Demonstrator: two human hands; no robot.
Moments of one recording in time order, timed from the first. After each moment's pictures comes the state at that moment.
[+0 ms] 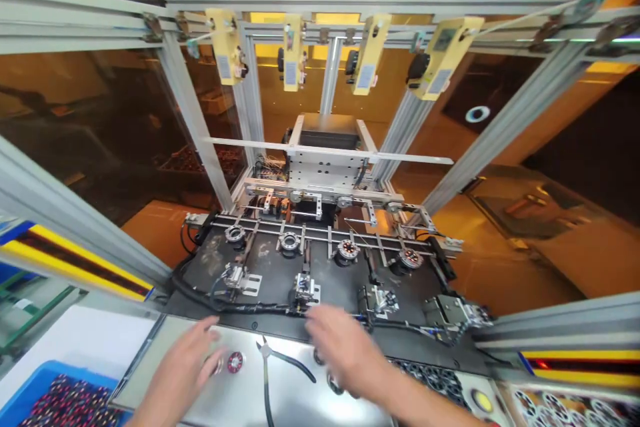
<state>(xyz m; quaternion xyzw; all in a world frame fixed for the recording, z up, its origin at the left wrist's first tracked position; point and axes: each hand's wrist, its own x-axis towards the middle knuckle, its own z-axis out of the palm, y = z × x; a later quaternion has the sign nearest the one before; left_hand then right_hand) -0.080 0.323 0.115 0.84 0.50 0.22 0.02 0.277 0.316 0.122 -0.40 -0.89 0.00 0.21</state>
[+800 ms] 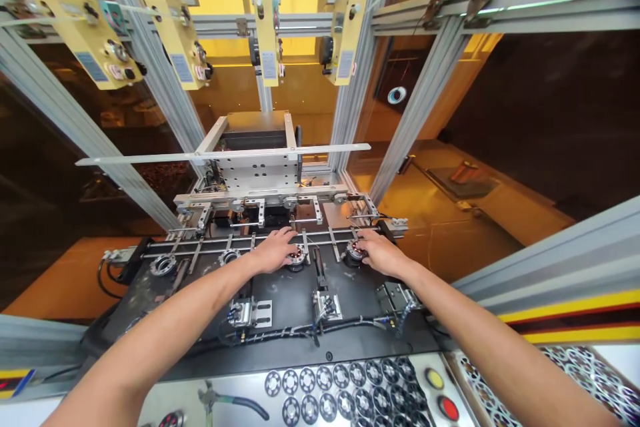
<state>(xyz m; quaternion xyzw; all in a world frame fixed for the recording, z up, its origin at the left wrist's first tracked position) 0.230 0.542 0.142 0.98 0.20 -0.05 0.06 0.550 0.418 0.124 -0.64 -0.76 0.07 0.00</state>
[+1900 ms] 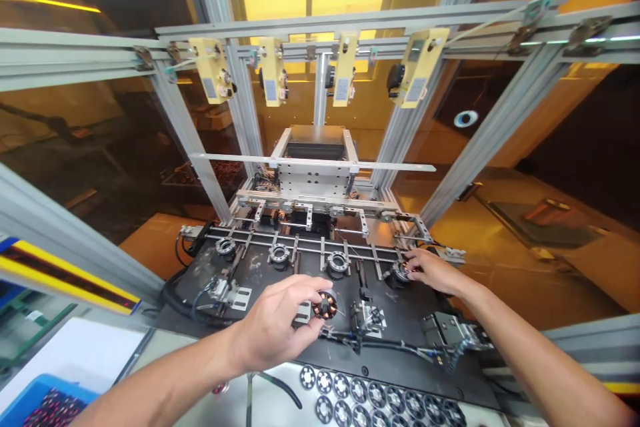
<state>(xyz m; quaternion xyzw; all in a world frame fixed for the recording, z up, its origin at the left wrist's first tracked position) 0.134 0.381 0.253 0.87 0.15 0.45 0.13 0.564 0.443 0.136 -0.62 -0.77 0.15 0.05</state>
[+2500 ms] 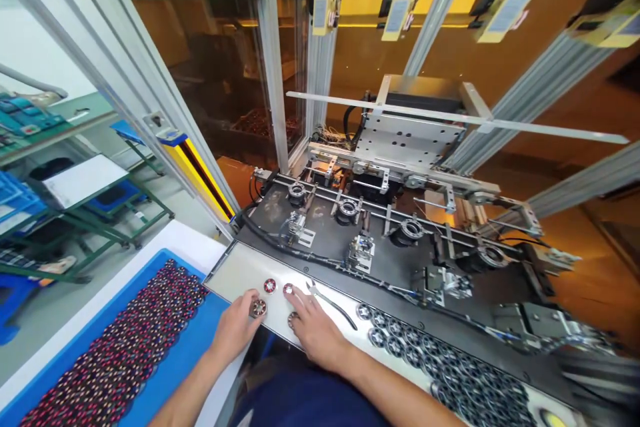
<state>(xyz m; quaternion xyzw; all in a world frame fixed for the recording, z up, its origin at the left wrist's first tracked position) -0.100 0.226 0.064 0.64 0.70 0.22 0.23 0.131 0.265 0.049 -0.26 -0.94 0.12 0.17</state>
